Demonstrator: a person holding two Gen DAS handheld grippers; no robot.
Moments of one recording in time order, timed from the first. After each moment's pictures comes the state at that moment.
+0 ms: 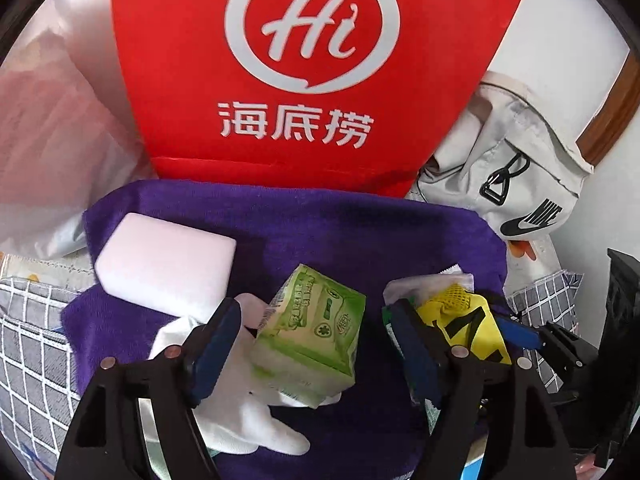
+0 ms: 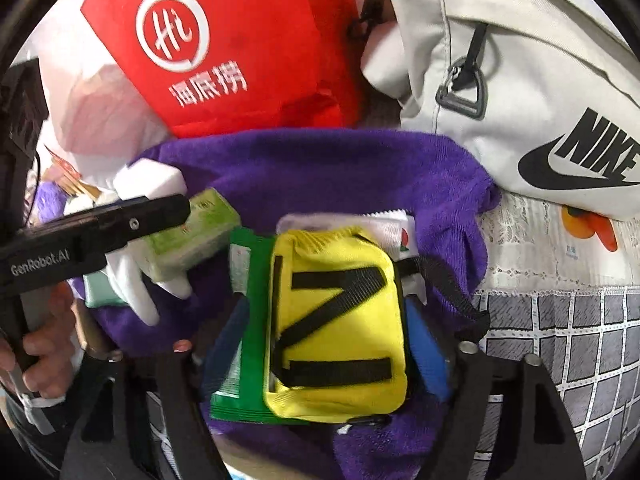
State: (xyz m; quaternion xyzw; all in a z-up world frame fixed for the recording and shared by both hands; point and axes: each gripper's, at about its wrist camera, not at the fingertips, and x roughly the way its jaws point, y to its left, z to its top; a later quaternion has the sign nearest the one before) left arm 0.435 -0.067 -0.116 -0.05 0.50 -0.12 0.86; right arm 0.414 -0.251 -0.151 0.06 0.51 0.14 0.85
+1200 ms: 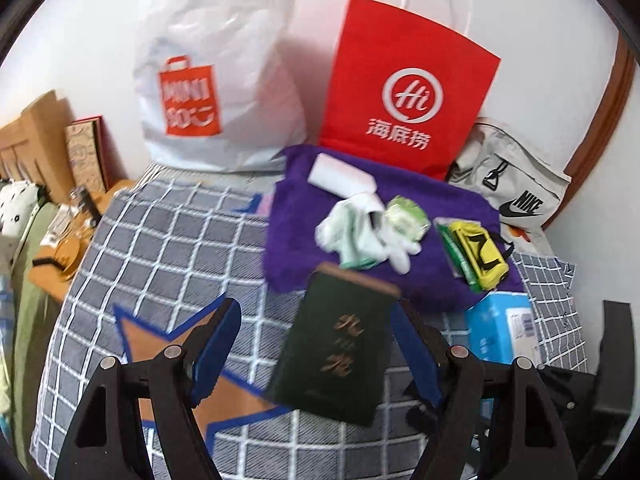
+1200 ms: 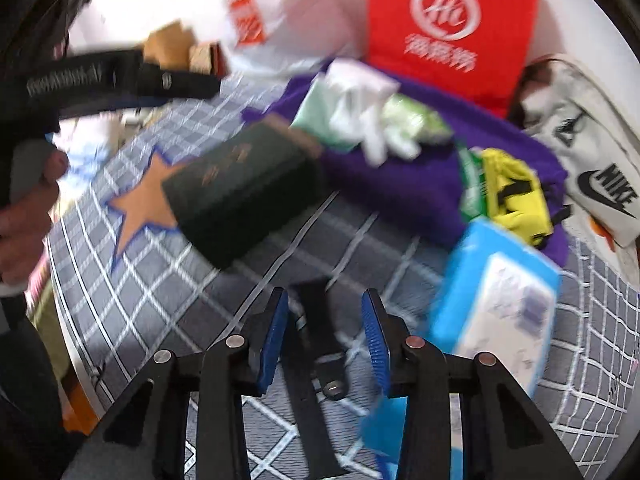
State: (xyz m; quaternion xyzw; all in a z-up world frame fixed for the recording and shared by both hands) left arm 0.241 0.066 -0.077 -0.09 0.44 -0.04 0.90; right arm 0.225 -0.116 -0.132 -0.11 0.51 0.23 0.82
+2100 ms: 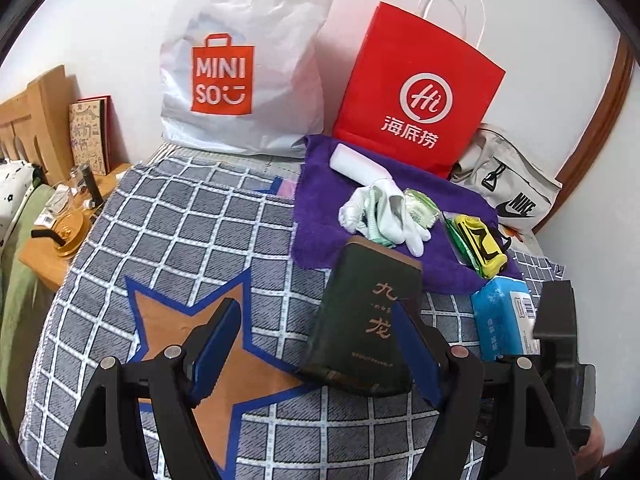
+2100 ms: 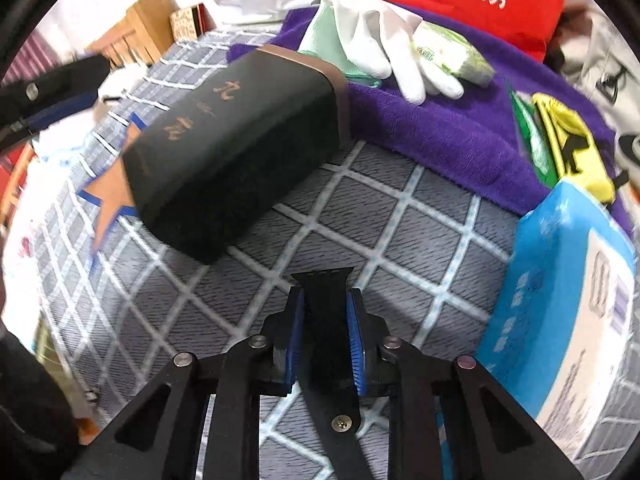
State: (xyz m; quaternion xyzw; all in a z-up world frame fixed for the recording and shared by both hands) left arm 0.213 0.103 -0.092 -0.12 0.43 -0.06 0.90; right arm 0.242 -0.105 -0.166 -0.06 0.57 0.22 0.79
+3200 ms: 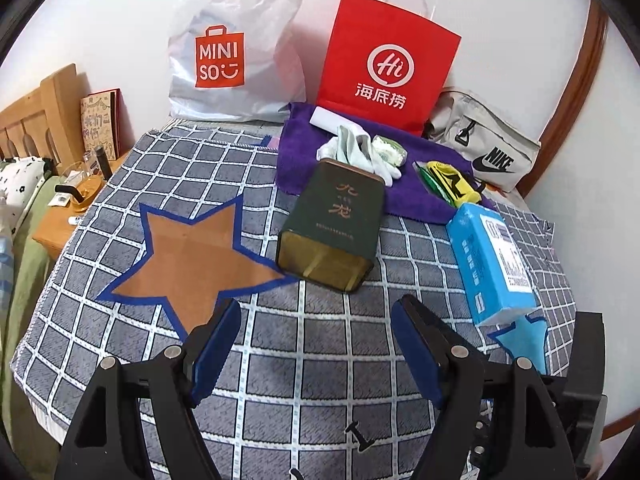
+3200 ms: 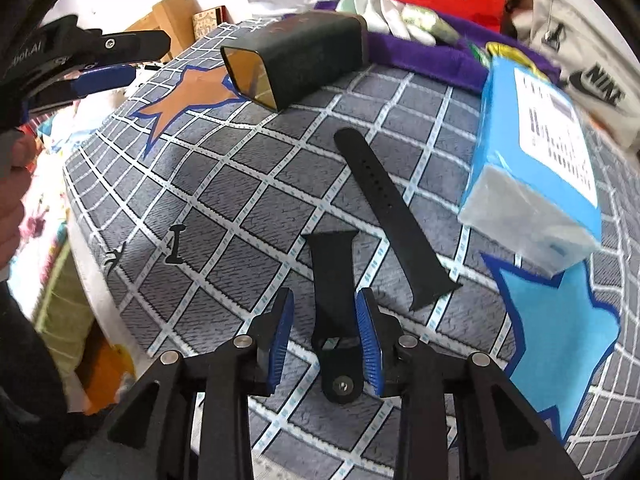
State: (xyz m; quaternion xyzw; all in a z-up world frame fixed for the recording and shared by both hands) left arm 0.119 0.072 -0.102 -0.09 0.43 -0.06 0.90; right arm 0.091 -0.128 -0.171 -0.10 0.51 0.20 0.83
